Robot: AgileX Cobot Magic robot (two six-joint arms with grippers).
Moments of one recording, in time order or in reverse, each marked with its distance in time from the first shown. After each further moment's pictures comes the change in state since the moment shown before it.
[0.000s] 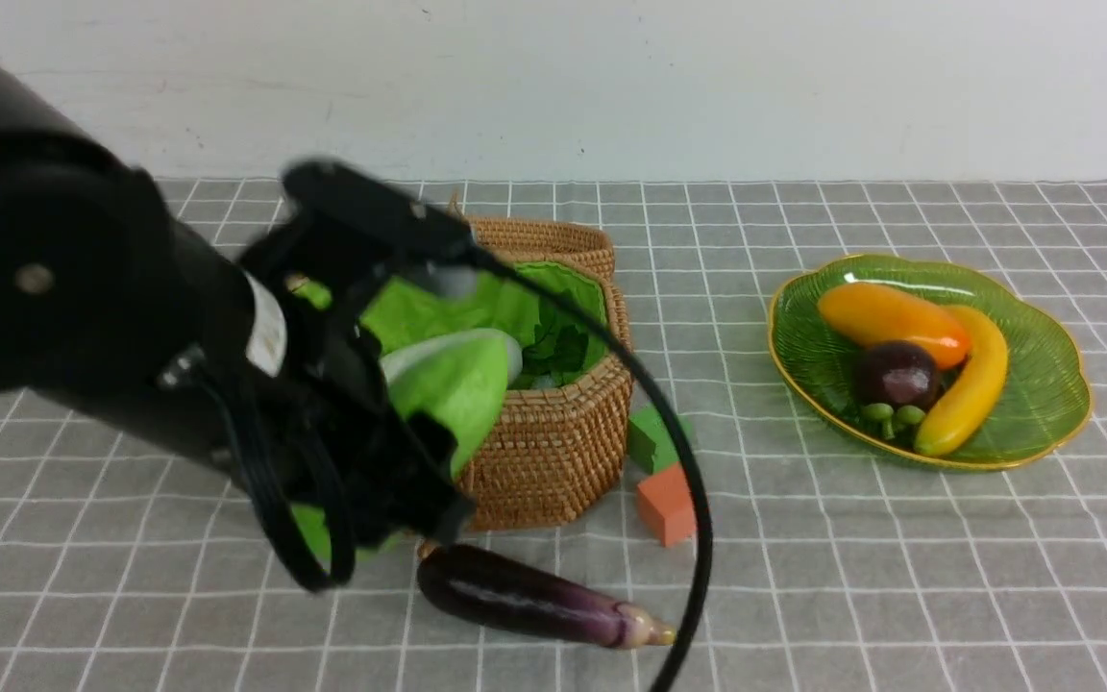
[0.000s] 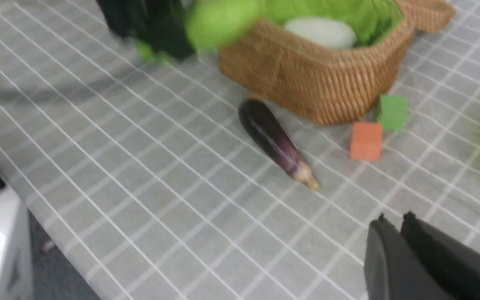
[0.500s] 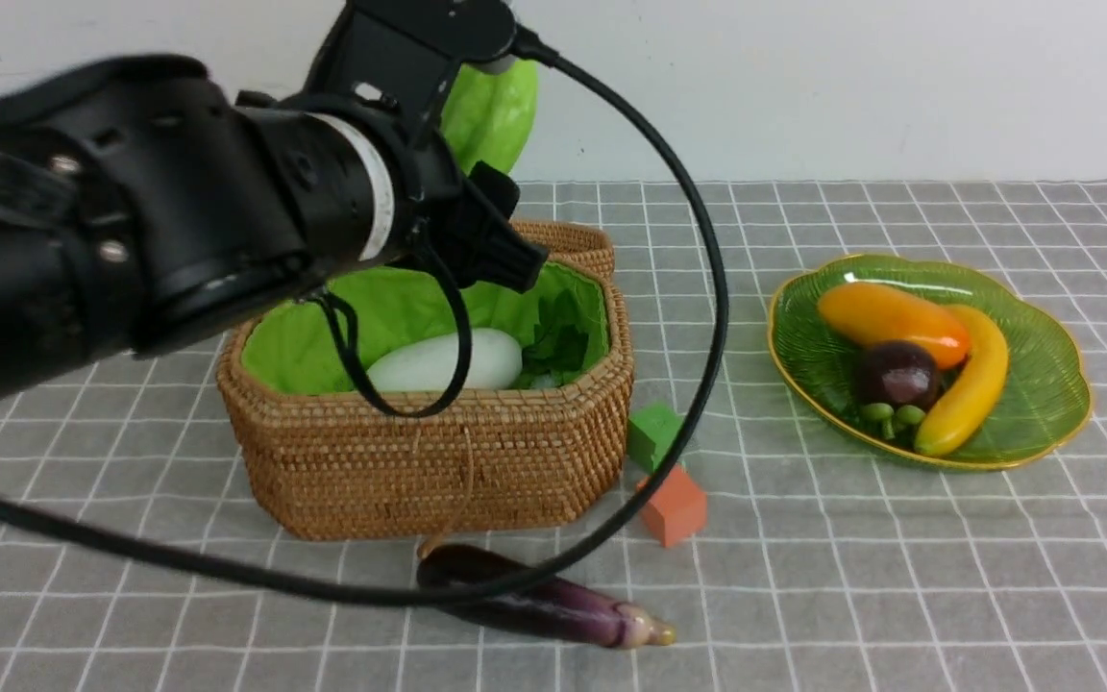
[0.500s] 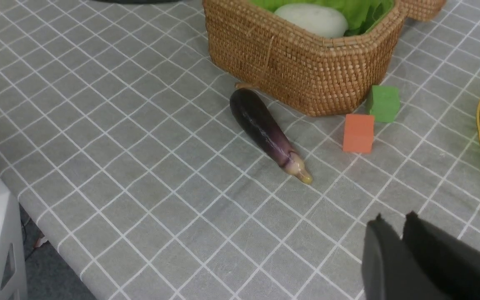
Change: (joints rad) right arm 0.000 0.000 0.000 0.013 -0.019 0.000; left arm 0.048 0.208 -0.016 0.740 -0.458 -0.589
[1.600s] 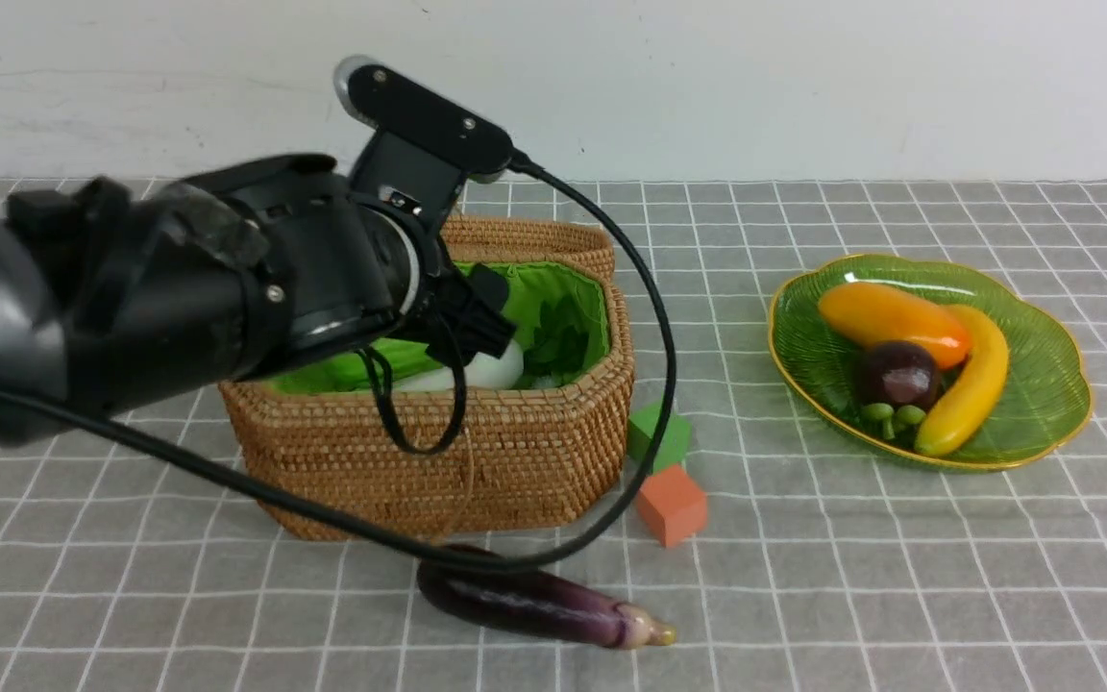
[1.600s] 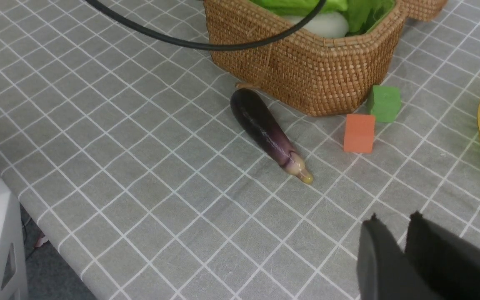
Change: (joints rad) right arm 0.000 0.000 0.000 0.002 0.000 0.000; left arm 0.005 0.085 0.000 -0.030 0.182 0.026
